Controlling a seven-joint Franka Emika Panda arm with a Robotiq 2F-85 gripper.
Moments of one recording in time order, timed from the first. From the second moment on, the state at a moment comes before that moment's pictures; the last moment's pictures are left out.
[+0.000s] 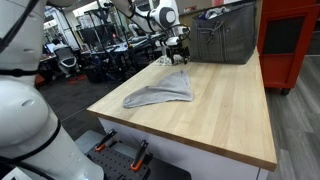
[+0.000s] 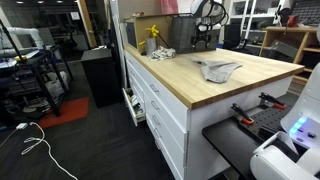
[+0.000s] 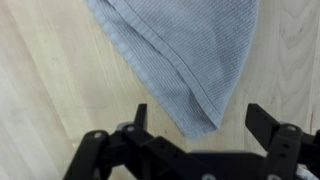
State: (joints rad) arm -0.09 0.55 -0.05 -1.62 0.01 2.23 0.04
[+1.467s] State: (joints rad) arm -0.06 0.70 -0.04 -1.39 0.09 2.04 0.16
